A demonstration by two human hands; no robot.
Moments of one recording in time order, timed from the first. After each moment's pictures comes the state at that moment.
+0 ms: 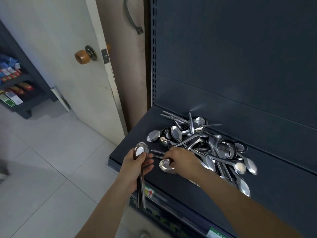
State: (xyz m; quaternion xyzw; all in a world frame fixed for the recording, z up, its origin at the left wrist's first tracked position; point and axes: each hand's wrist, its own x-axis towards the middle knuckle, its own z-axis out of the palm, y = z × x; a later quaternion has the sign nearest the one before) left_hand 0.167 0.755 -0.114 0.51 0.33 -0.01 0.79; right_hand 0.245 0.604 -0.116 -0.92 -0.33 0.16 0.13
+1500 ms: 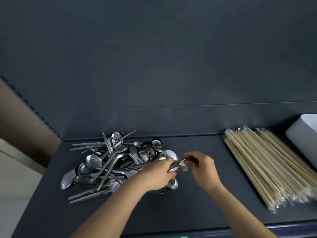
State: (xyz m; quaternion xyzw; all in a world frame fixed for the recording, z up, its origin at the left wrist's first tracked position) left_hand 0.245 0.528 -0.072 0.88 -0.27 -0.30 0.24; right_hand 0.189 0.371 -0.094 -0.87 0.14 -0.07 0.47
